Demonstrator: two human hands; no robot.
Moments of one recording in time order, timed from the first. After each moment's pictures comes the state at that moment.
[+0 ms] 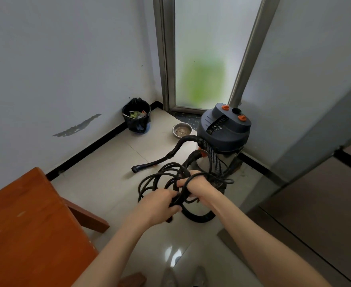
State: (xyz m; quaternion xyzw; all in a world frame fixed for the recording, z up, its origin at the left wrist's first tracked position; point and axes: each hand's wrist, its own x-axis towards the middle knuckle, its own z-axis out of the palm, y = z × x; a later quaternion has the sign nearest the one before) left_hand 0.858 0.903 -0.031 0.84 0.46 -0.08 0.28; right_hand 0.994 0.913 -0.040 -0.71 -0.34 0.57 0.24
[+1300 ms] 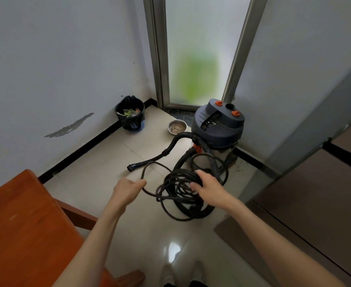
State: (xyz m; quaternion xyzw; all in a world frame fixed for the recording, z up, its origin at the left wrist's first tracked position) left_hand 0.830 0.932 -0.042 0.52 0.74 0.12 0.42; right_hand 1.041 0.879 -0.046 -0.68 -0.53 0.46 0.21
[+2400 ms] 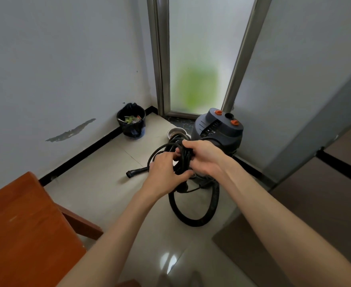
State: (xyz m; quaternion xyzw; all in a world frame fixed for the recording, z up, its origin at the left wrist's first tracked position) left_hand 0.899 0.941 -0.006 0.78 0.53 0.18 0.28; right_hand 1.022 0.938 0.047 -0.52 -0.13 0.69 0.49
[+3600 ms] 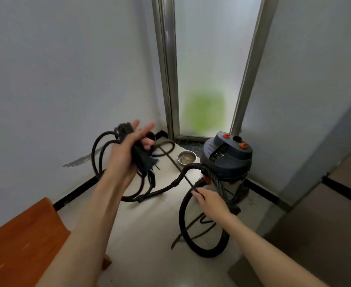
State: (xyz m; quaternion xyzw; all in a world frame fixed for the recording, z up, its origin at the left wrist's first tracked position) left_hand 0.850 0.981 0.103 0.39 0.35 0.55 0.65; right_hand 1.048 0.923 -0.066 -0.71 -0.59 0.33 0.21
